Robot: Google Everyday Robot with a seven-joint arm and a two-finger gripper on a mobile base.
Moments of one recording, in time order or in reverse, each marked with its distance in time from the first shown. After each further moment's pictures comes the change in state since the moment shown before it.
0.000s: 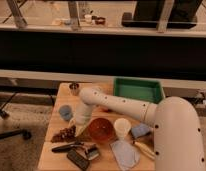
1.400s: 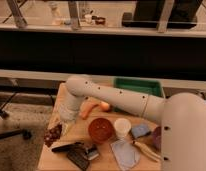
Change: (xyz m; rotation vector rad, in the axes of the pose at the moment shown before) arm -0.120 0.005 -0.064 -0.013 -0.062 -0.183
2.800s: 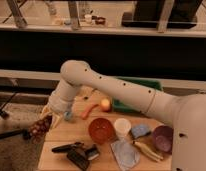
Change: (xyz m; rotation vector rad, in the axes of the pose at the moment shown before) arm -0.070 -0.020 -0.060 0.096 -0.040 -0.085
